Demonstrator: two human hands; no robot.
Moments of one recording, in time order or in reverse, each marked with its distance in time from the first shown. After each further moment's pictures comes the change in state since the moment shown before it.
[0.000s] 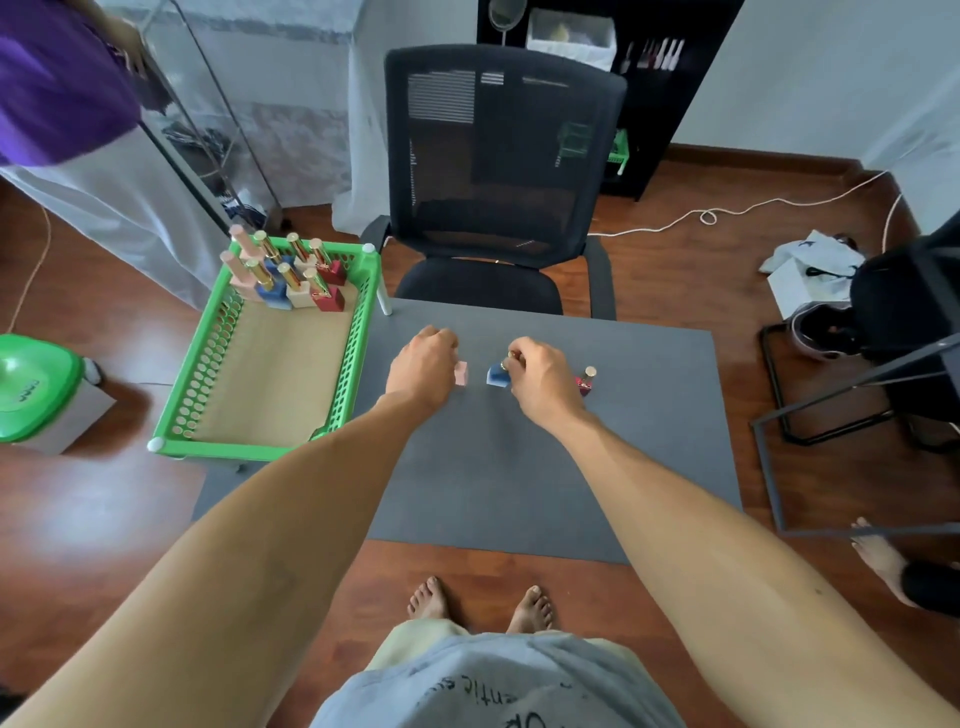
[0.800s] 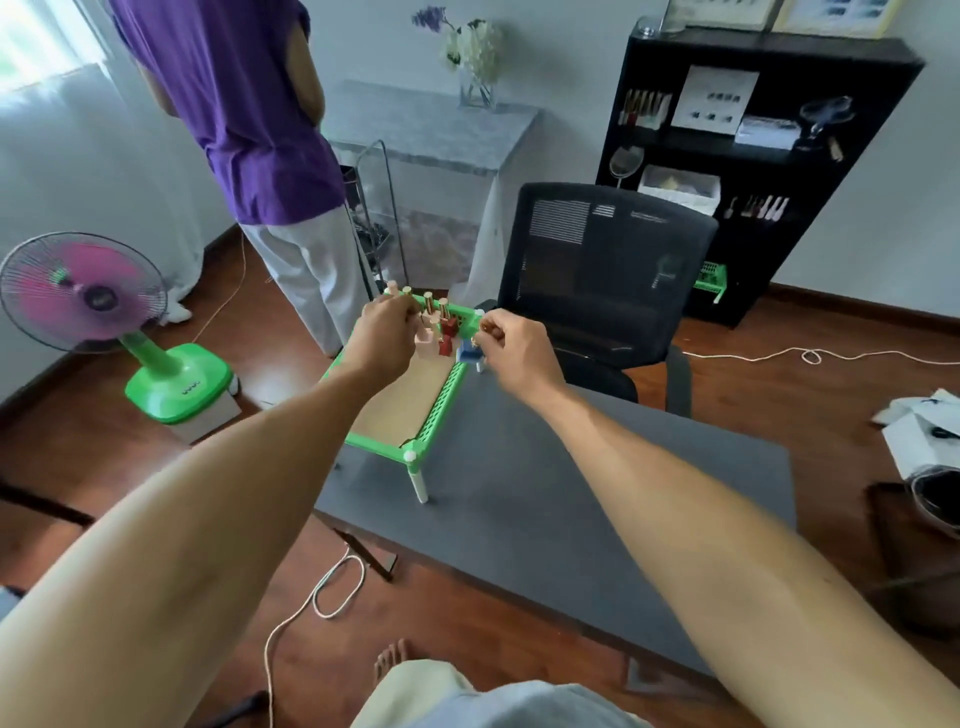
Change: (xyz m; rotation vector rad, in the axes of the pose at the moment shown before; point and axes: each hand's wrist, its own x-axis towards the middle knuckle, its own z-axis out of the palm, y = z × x) left_hand -0.058 -0.064 -0.175 -0.075 0.443 -0.063; right_hand 0.003 -0.166 -0.016 0.239 -0.014 -0.472
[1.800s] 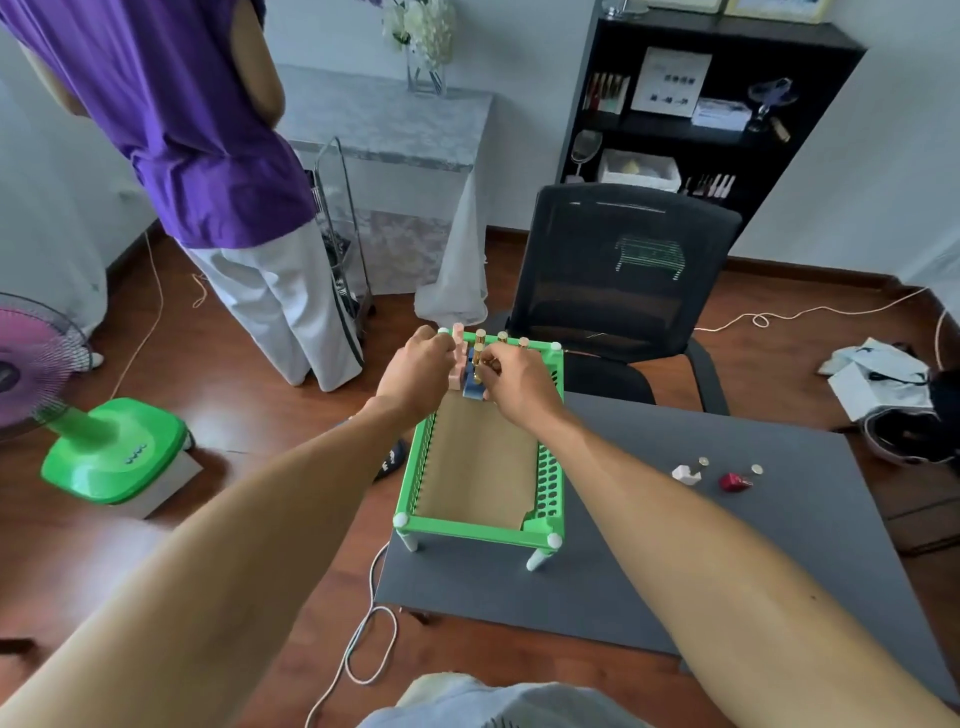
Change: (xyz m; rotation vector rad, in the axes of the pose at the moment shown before) left_hand 0.101 -0.145 0.002 0.059 -0.253 0.228; right_hand 0.102 -0.035 0.161 -0.191 0.026 0.197
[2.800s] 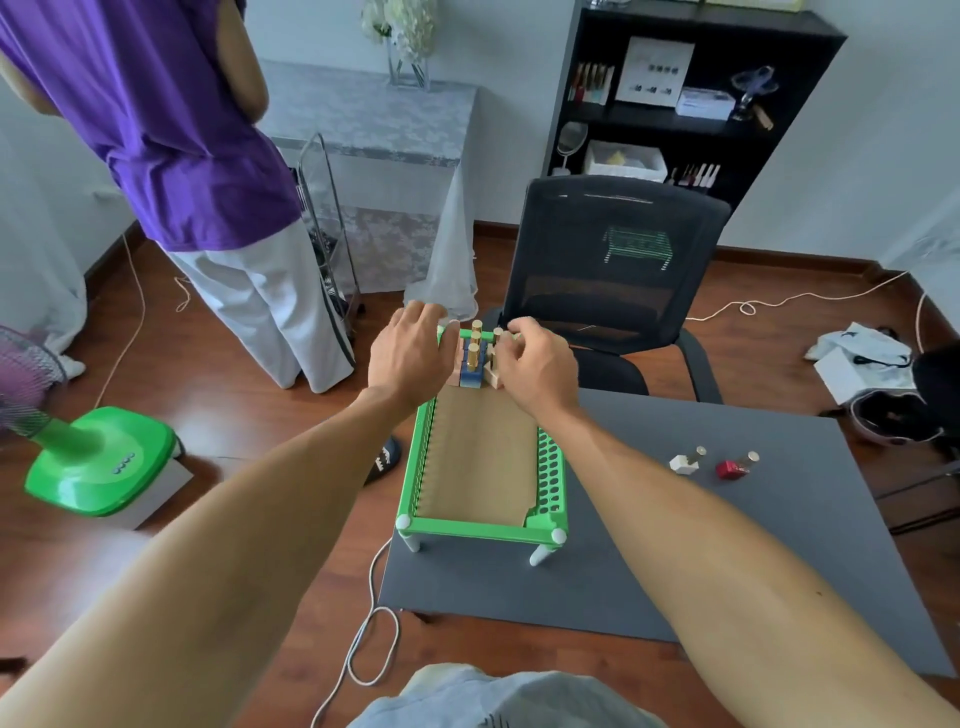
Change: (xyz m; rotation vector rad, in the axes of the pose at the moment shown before) left_hand 0.009 0.001 -0.005 0.034 0.276 0.044; right_hand -0.008 -0.002 -0.013 -0.076 0.384 0.043
